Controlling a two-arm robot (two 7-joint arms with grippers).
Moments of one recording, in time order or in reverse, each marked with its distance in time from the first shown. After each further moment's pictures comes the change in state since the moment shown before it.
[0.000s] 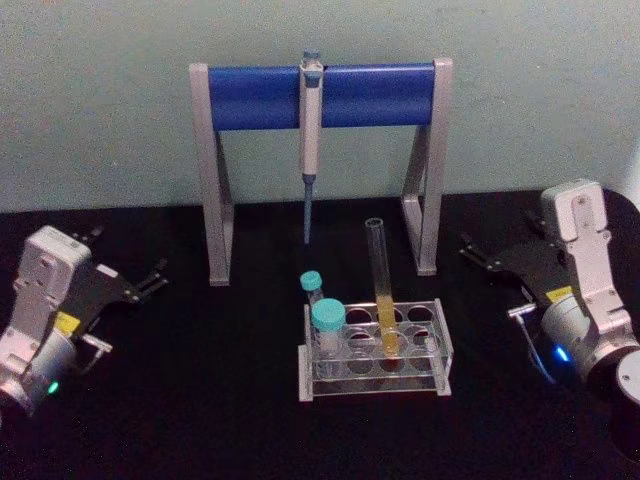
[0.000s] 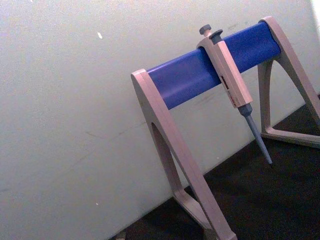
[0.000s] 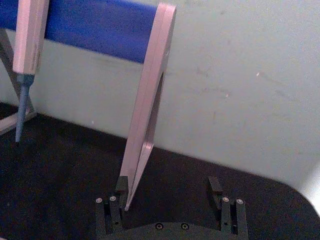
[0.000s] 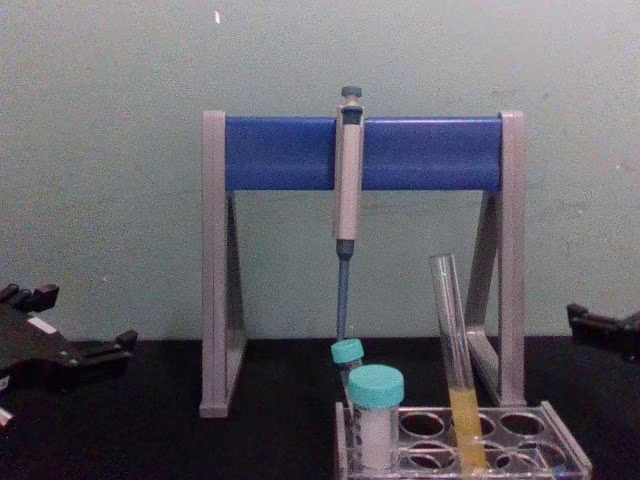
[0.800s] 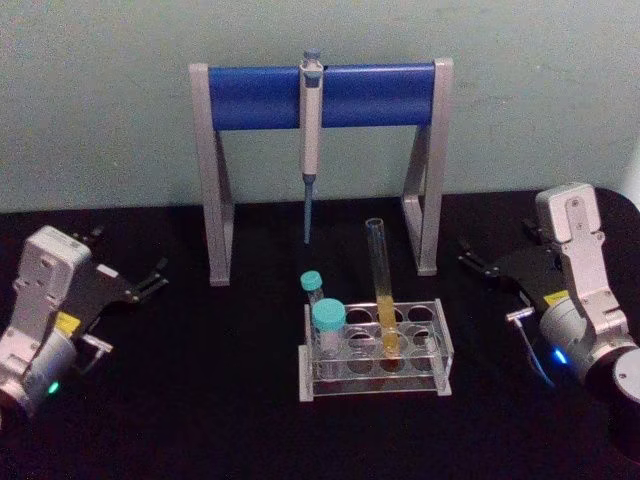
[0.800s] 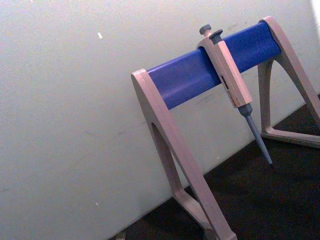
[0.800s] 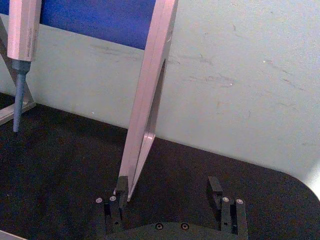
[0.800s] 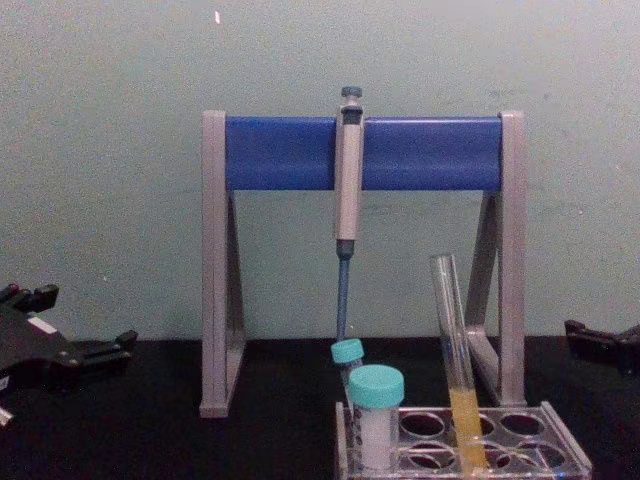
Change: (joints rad) left arm 0.000 0.000 0.000 0.000 0.000 0.000 0.000; right arm 0.006 -0.013 0.008 0.015 -0.010 0.033 0.014
